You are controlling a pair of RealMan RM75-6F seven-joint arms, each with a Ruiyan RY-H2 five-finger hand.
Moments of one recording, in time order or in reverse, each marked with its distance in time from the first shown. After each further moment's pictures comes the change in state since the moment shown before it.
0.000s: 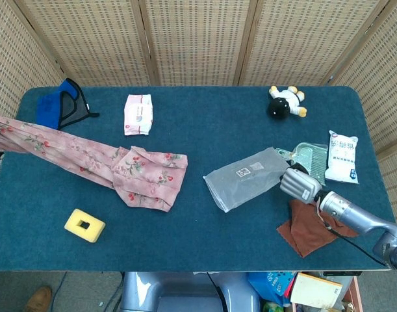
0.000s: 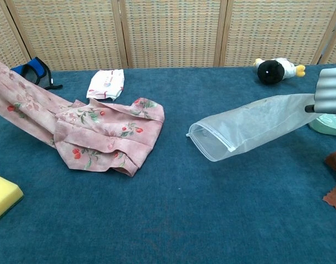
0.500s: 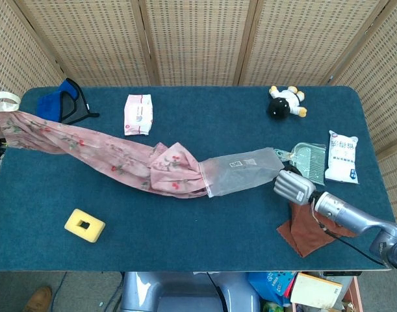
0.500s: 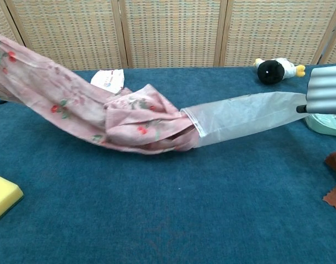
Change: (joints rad) left arm -0.035 -0.011 -0.012 -0.124 -0.059 0.017 0.091; right arm 0.031 0.022 -0.010 -0.057 -0.002 -0.006 -0.018
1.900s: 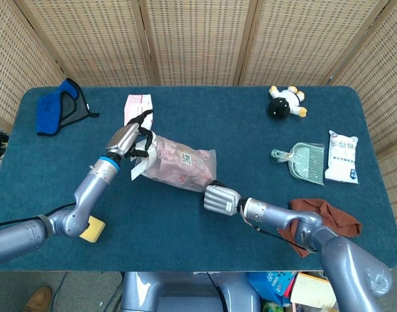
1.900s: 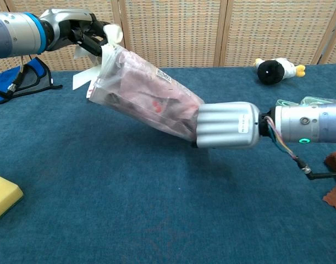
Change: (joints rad) left arm -0.375 -0.393 -0.009 -0.354 -0.241 -0.040 0.474; right arm 0.199 -0.406 0.031 0.201 -0.060 0.003 0.200
